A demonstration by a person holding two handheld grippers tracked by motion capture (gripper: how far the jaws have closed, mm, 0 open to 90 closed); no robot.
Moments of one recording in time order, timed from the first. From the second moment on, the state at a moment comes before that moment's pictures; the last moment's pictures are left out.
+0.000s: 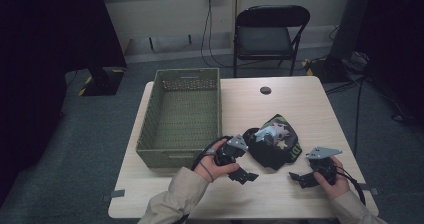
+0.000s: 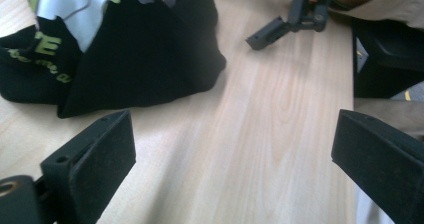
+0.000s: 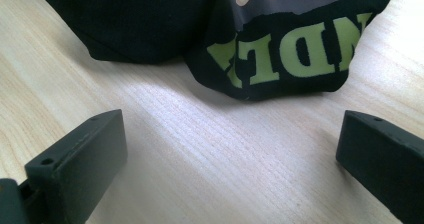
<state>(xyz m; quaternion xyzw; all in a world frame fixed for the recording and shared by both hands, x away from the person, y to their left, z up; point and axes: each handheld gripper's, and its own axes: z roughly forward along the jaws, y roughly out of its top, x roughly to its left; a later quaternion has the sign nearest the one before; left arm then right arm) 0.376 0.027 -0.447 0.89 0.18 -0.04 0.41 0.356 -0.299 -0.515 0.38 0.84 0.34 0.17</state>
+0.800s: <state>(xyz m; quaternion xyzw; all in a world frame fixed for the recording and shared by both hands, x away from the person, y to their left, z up) 0.350 0.047 -0.465 0.89 0.16 -0.04 0.42 0.356 -0.299 -0.515 0.38 0.84 0.34 0.17</state>
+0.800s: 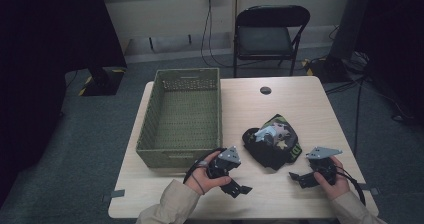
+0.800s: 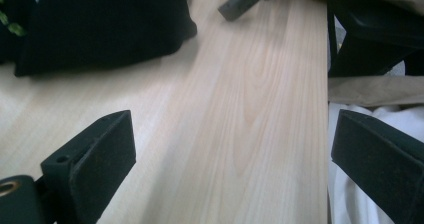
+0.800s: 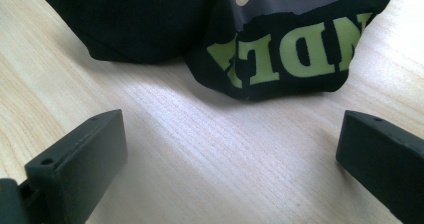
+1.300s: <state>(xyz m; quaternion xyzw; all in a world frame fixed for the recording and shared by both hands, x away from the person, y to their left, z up) 0.348 0.066 -0.470 0.89 0.18 -0.04 0.42 0.356 -0.299 -0.515 0.38 0.84 0.34 0.17</state>
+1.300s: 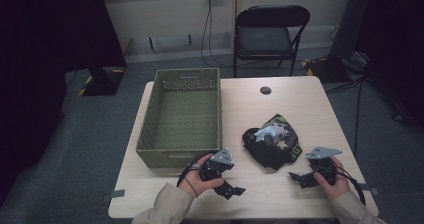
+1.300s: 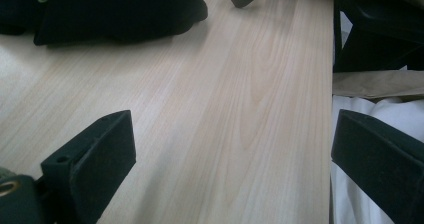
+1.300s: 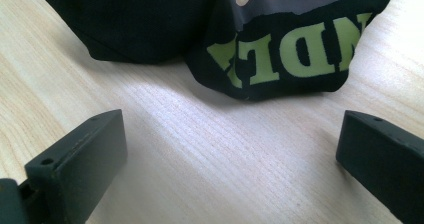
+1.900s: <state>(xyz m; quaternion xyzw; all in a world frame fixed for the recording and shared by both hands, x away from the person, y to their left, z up) 0.345 0.096 -0.478 0.88 0.21 -0.03 0.41 0.356 -0.299 -0.515 0.38 0.84 0.34 0.17</state>
